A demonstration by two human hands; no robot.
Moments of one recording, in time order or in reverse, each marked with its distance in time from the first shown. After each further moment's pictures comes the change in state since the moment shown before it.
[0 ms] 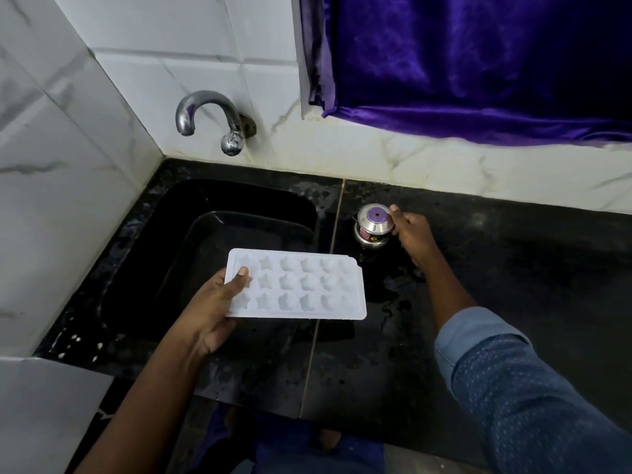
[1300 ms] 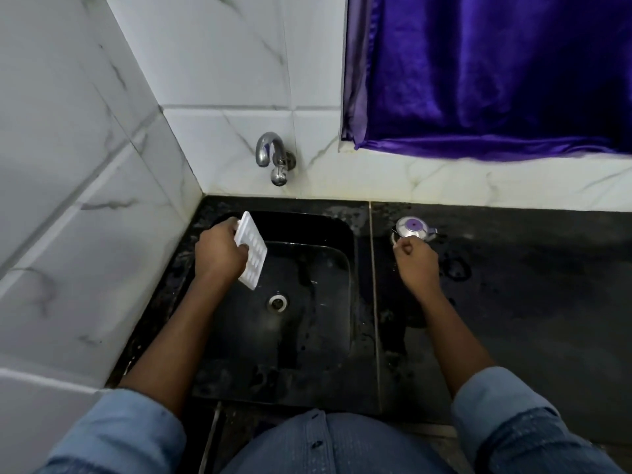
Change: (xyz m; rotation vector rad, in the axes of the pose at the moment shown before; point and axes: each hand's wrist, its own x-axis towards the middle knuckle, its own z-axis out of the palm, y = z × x) left_hand 0.035 0.133 -0.104 1.277 0.383 0.746; right_hand -0.142 -0.064 0.094 -0.325 0.274 -0.097
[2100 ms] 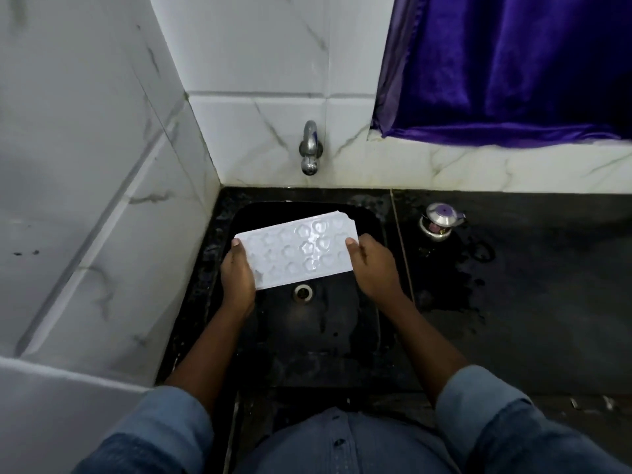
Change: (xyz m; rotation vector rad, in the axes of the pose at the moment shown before) left_hand -0.002 -0.106 0.037 -1.078 0.003 -0.560; right_hand -0.112 -0.126 0.112 -0.013 -0.116 -0.244
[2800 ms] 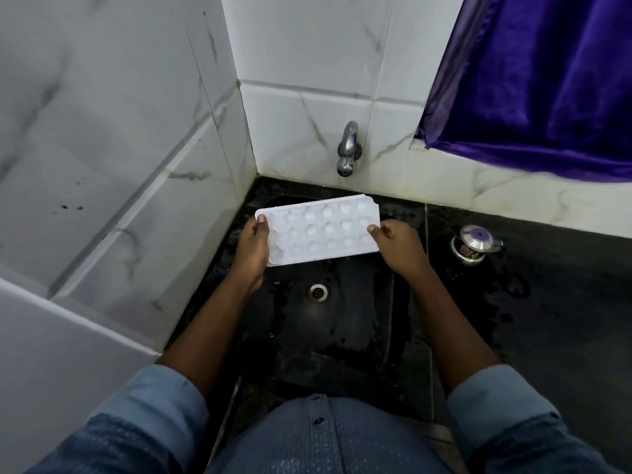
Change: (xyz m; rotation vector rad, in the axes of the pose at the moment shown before) left_hand -0.005 0.032 -0.004 -0.023 -0.156 0.155; right_hand 0.068 -0.012 -0.025 -0.041 -0.144 -0.055
